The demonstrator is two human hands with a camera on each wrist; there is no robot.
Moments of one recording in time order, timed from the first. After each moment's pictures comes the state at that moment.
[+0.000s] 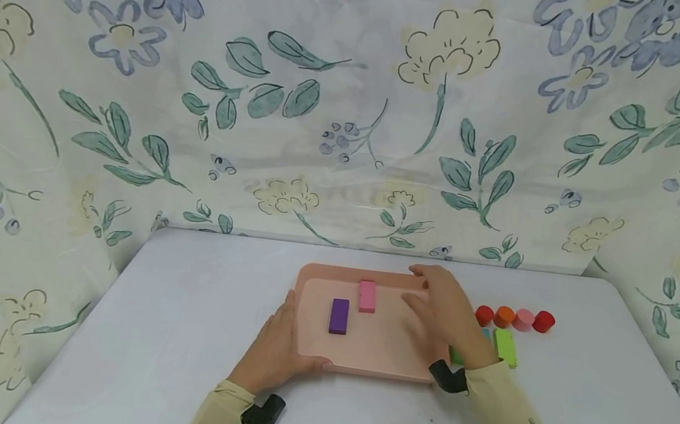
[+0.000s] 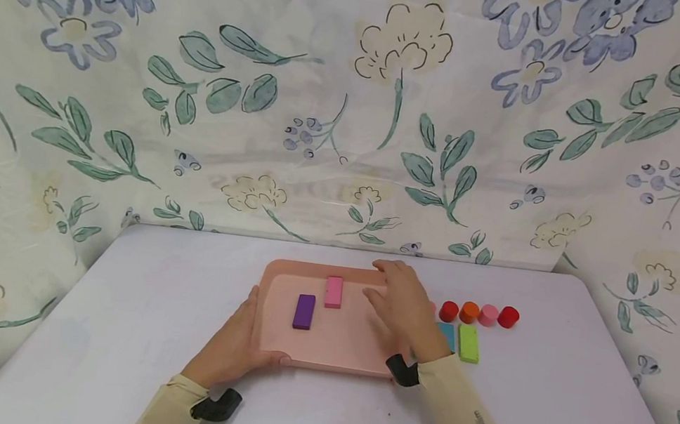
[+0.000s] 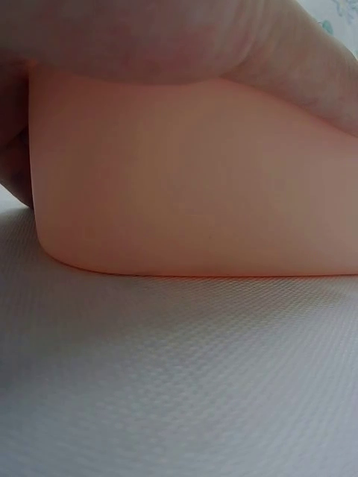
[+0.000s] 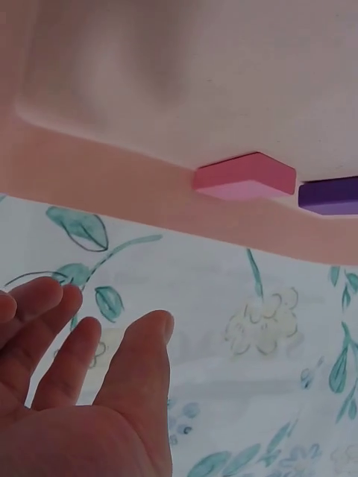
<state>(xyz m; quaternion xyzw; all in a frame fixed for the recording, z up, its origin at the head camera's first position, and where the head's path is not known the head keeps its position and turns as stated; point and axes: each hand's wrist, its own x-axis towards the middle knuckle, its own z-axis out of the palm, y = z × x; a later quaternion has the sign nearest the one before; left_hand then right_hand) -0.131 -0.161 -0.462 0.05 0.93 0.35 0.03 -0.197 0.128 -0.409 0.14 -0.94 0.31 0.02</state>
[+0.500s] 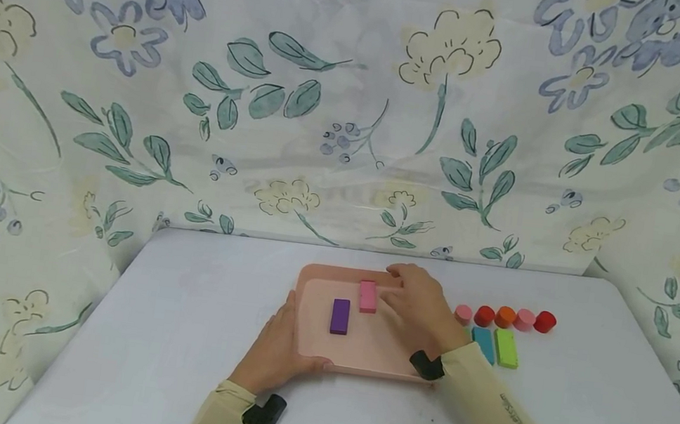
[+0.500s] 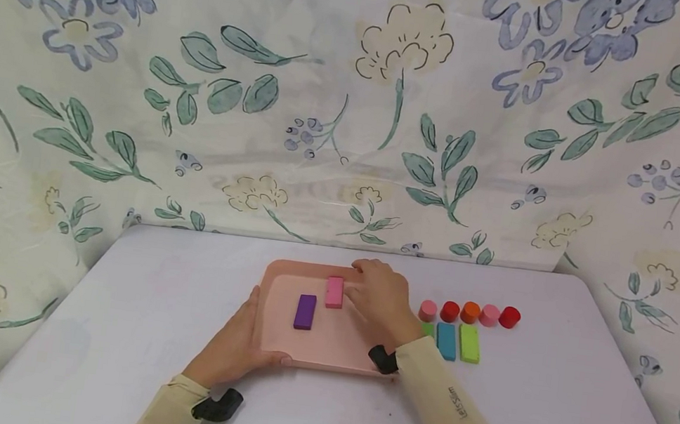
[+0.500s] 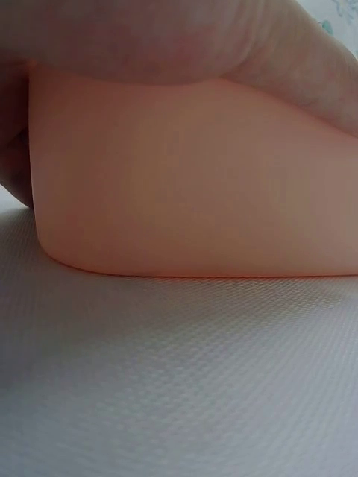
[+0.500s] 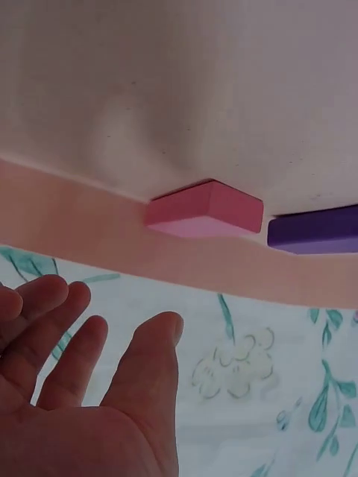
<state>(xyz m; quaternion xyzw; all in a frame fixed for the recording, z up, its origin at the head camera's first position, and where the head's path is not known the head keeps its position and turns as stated) -0.133 -0.161 -0.463 0.04 0.93 0.35 0.04 -0.218 0.090 -0.419 0.09 -0.94 0.32 -0.06</state>
